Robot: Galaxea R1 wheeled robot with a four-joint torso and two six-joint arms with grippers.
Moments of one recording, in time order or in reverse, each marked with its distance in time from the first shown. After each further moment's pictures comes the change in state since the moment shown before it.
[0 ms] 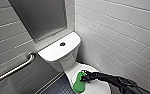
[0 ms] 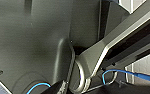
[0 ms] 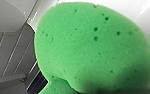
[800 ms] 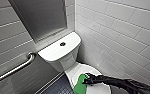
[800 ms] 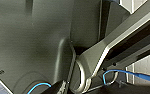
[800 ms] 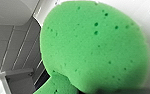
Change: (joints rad) left arm -0.001 0.000 -0.002 0.000 0.000 0.000; right arm -0.045 -0.208 0.339 -0.058 0.064 0.081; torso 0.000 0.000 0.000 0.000
